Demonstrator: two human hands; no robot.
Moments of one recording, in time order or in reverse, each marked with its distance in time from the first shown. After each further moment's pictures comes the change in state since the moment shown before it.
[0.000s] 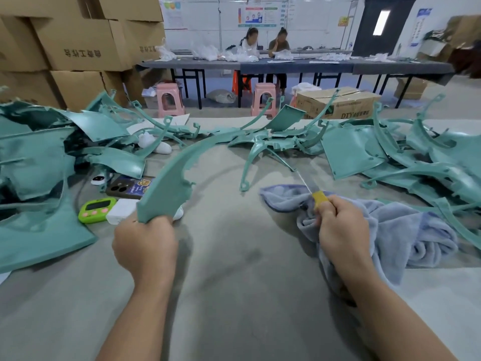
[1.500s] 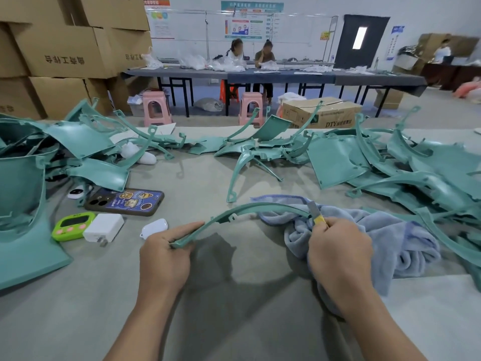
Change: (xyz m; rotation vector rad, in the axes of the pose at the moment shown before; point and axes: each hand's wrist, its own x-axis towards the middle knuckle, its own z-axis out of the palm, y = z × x) left_hand -0.017 -0.016 0.023 -0.086 -0.545 0.377; right_hand -0.013 -0.018 -0.013 -0.464 0.069 0.074
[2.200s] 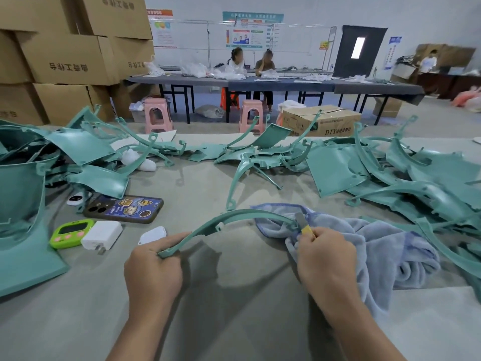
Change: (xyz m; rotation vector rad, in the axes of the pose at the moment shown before) left_hand -0.003 0.002 -0.005 0.073 0.129 -0.163; right_hand 0.004 0.001 0.022 0.094 -0.048 0.034
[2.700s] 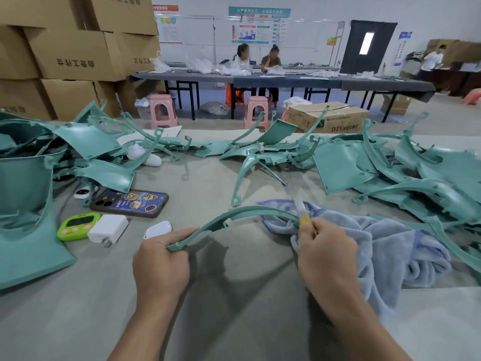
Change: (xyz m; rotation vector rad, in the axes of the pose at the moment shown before) left_hand 0.002 0.003 0.002 -0.103 -0.015 -0.082; right_hand -0.009 -0.013 -0.001 0.052 0.027 -0.121
